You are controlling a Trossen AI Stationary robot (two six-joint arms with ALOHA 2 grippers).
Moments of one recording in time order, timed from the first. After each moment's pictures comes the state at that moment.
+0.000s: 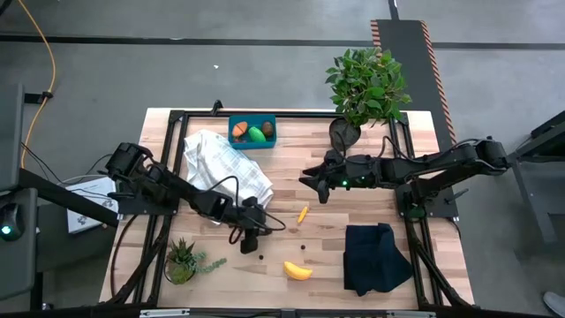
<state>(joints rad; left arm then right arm) -0.21 1.68 0.70 0.16 -0.08 -0.45 0.09 1.26 0.80 0.16 0.22 0.63</state>
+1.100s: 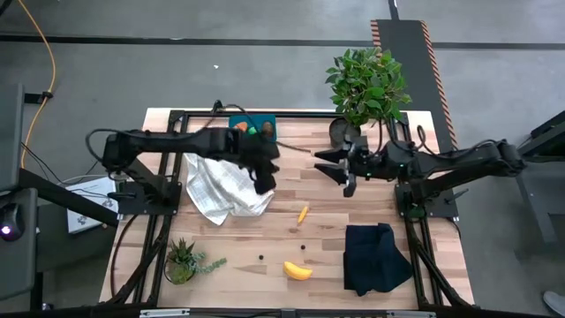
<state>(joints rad) 0.21 1.58 1.43 -0.84 -0.07 -0.22 0.09 1.04 0.80 0.34 0.17 0.34</state>
